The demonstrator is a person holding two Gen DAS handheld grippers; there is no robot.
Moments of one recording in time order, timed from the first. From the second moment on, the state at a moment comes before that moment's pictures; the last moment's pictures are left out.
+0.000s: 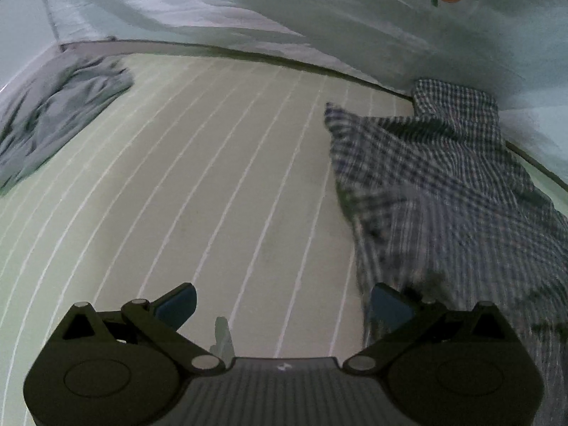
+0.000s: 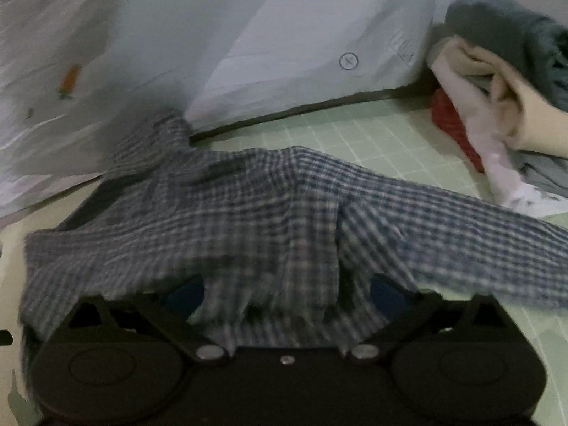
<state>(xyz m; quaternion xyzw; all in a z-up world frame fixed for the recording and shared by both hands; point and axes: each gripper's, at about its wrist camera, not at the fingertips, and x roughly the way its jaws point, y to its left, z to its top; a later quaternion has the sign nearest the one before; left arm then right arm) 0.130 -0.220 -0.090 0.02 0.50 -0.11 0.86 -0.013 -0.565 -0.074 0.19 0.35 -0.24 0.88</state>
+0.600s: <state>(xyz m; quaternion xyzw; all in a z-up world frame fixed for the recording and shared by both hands) 0.182 -0.249 -0.103 0.02 0.48 -0.14 0.87 0.017 -0.581 -0.025 0.11 0.31 -0.26 0.91</state>
